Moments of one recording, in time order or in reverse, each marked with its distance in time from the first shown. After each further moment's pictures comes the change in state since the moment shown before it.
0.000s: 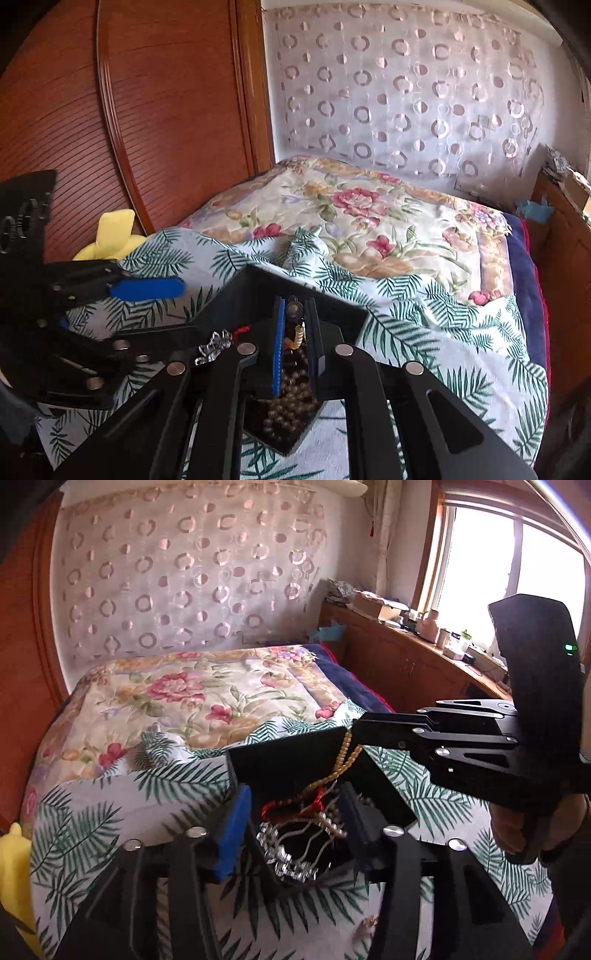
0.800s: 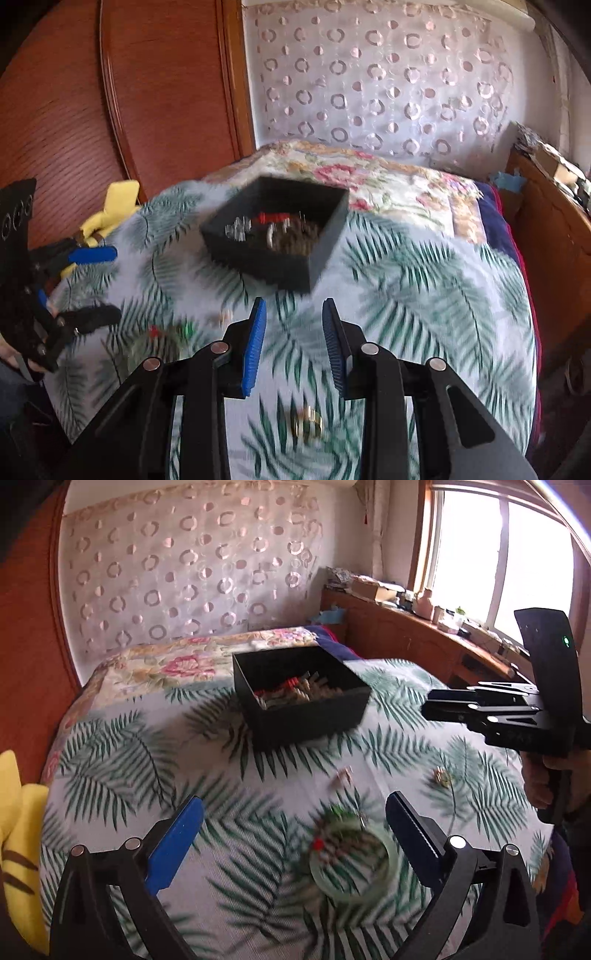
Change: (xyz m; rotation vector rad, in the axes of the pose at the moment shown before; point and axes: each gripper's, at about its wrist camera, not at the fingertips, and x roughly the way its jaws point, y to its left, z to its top) left arm -0.078 -0.030 -0.108 0.037 0.047 0.039; right arm -0.087 0.031 -0.119 0.061 0.033 -0.074
